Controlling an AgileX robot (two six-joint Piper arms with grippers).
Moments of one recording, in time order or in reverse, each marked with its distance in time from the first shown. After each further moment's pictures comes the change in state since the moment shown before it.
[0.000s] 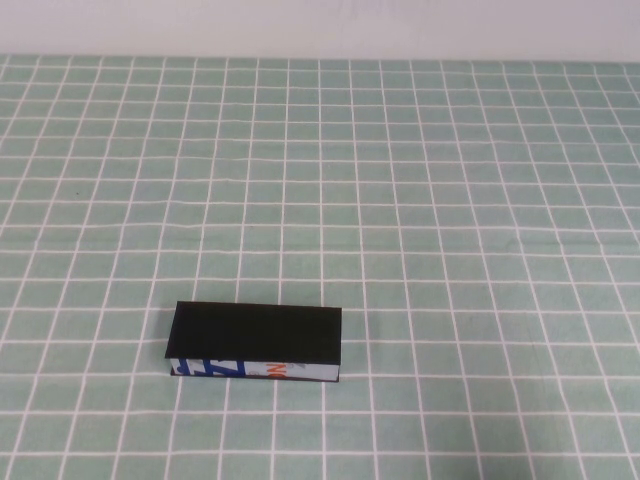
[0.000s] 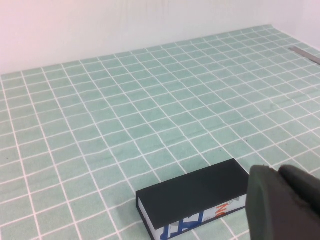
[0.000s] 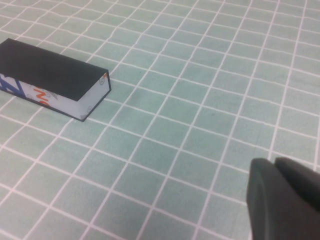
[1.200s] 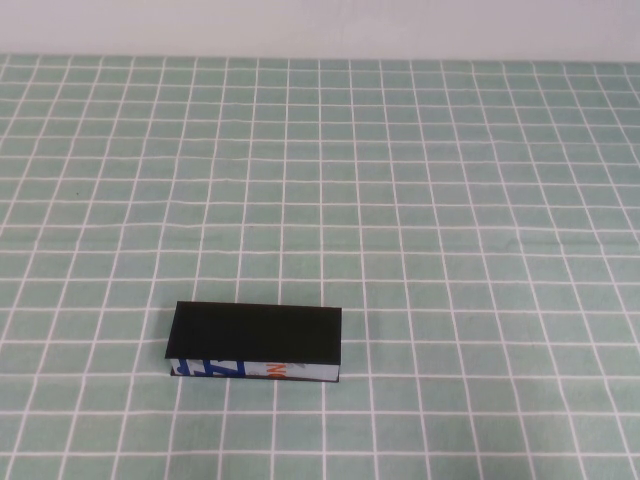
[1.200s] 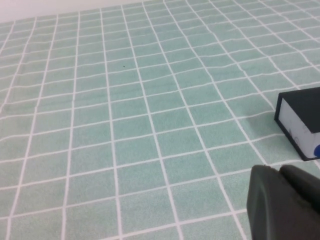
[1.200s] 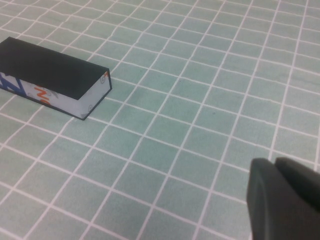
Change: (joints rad) right arm 0.000 0.000 0.000 0.000 0.004 0.000; left arm 0.021 -0.285 0.648 0.440 -0.433 -0.283
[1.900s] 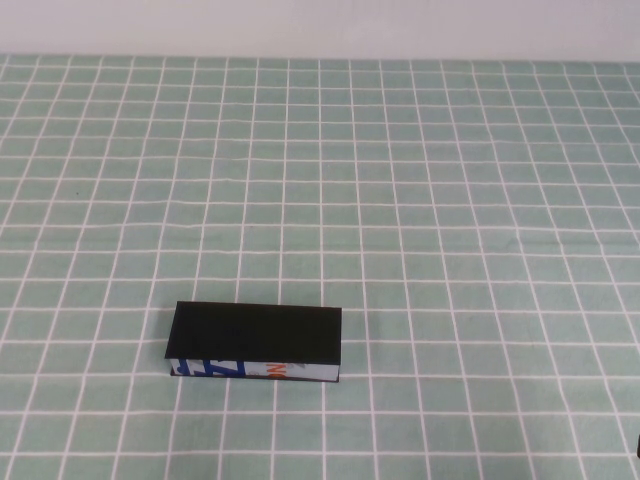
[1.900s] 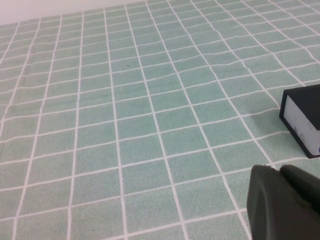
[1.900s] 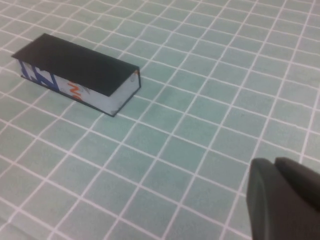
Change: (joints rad) right arm 0.071 -0.002 0.000 0.020 0.000 0.000; left arm 0.000 -0.001 -0.002 0.026 0.005 -0.006
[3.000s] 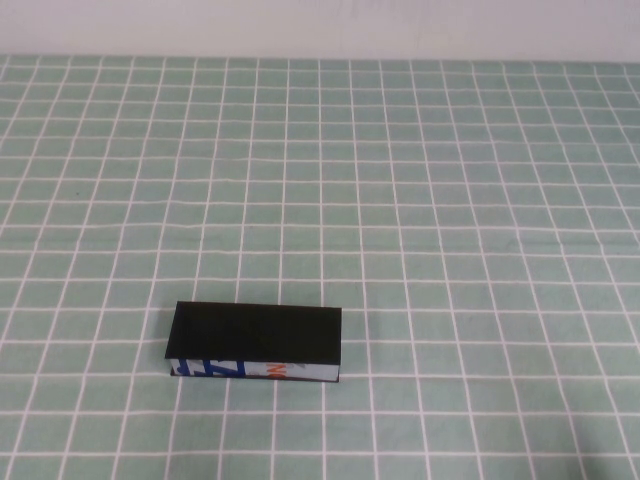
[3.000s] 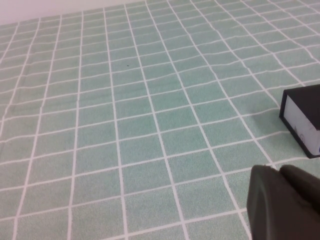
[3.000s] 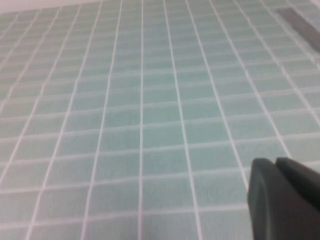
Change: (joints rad) right arm -0.114 -0.221 0.294 -0.618 -0.311 0.763; left arm 0.000 0.000 0.000 0.000 0.000 0.000
